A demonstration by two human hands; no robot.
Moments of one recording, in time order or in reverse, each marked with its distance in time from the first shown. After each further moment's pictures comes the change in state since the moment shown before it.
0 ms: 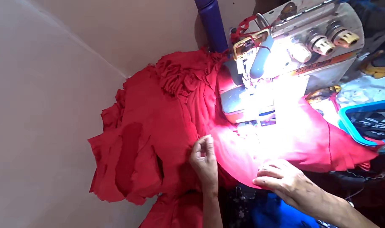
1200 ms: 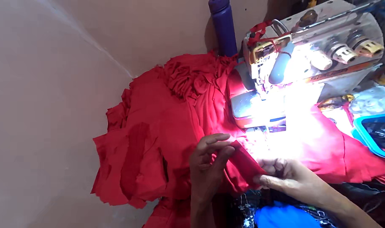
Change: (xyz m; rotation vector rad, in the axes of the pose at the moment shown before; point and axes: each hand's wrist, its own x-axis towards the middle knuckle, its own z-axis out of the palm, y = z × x) left_hand 0.037 0.051 -0.036 -0.471 -0.405 0.143; right_hand 0.068 -0.018 -0.017 1.079 0.020 0.472
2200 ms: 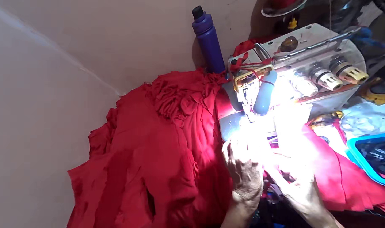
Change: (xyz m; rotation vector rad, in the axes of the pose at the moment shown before) left_hand 0.030 -0.063 0.116 1.068 0.065 0.154; right_hand 0.010 0.047 -0.031 -0.589 0.762 -0.226
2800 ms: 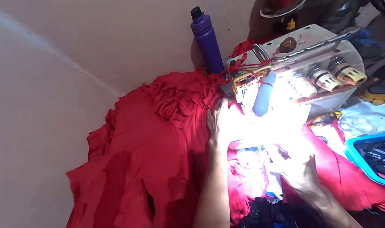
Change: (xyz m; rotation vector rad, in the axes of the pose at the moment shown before) left_hand 0.096 -0.052 0.016 -0.128 -0.494 -0.198; right_hand 0.038 0.002 -0.004 -0.291 0.045 -0.136
